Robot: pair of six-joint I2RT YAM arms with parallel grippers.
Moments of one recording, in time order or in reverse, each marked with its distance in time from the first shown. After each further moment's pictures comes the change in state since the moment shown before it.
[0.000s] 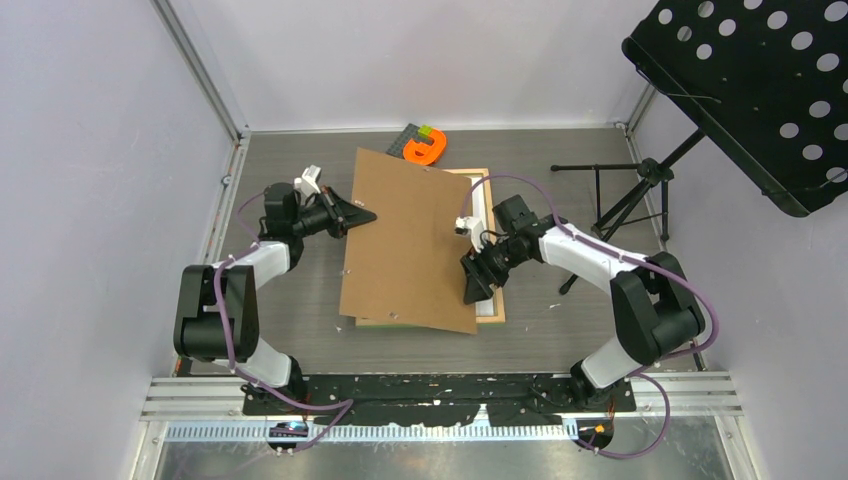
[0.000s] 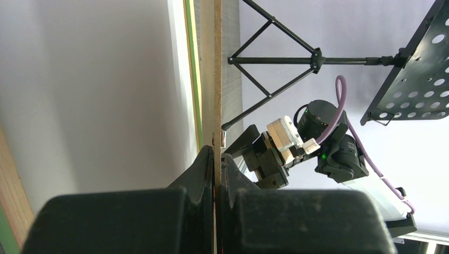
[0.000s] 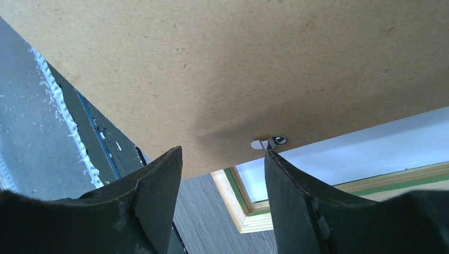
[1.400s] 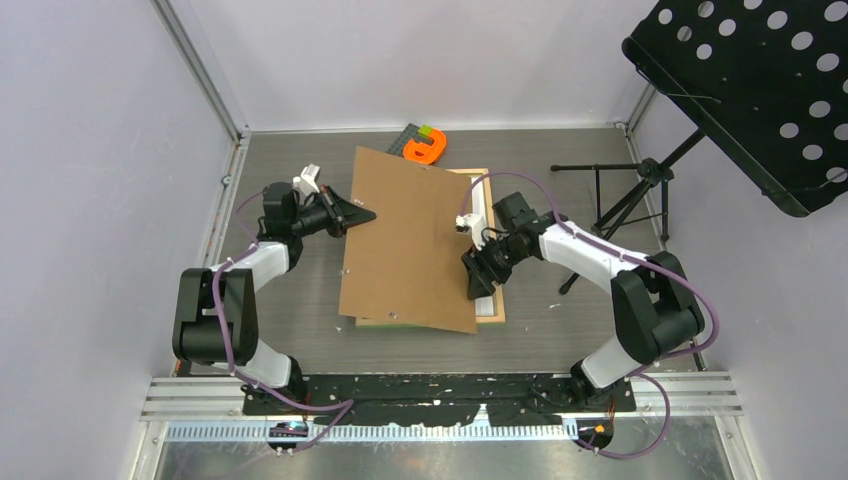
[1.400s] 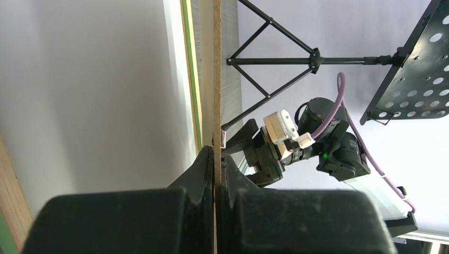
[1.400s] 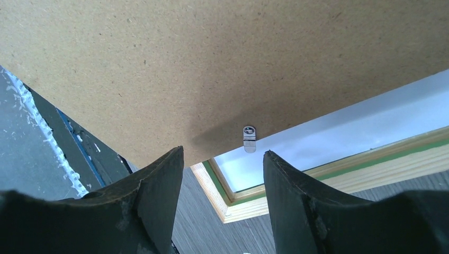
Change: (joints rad) left arm 0.002 -0.021 0.000 -0.007 -0.007 0.003; right arm -0.004 -0.008 0.025 -0.030 0.093 -0.009
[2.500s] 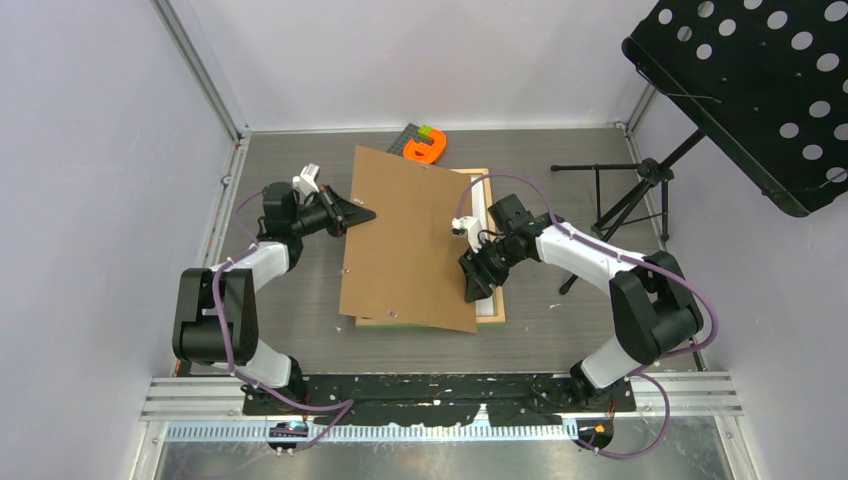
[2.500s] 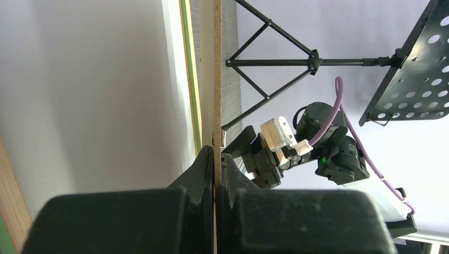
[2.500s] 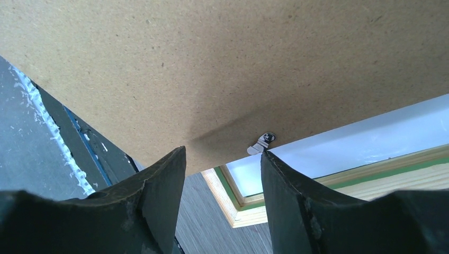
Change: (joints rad) left arm 0.000 0.000 0.000 0.008 -0.004 -0.007; right arm 0.032 0.010 0.000 0.002 -0.014 0.018
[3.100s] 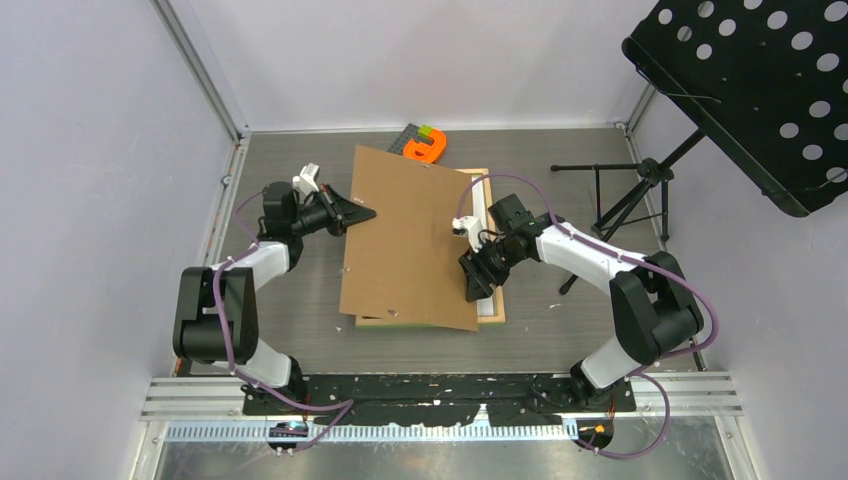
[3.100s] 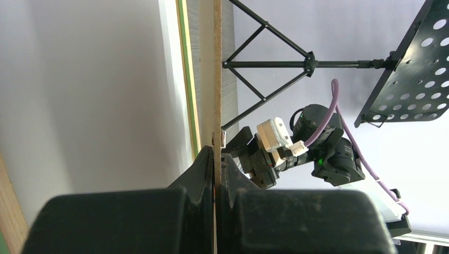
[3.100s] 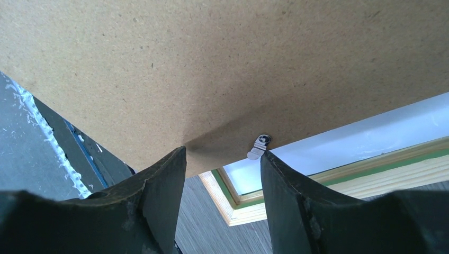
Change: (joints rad) left arm 0.000 0.003 0.000 0.010 0.000 -0.015; right arm 0.000 -0.002 0.000 0.000 0.028 0.001
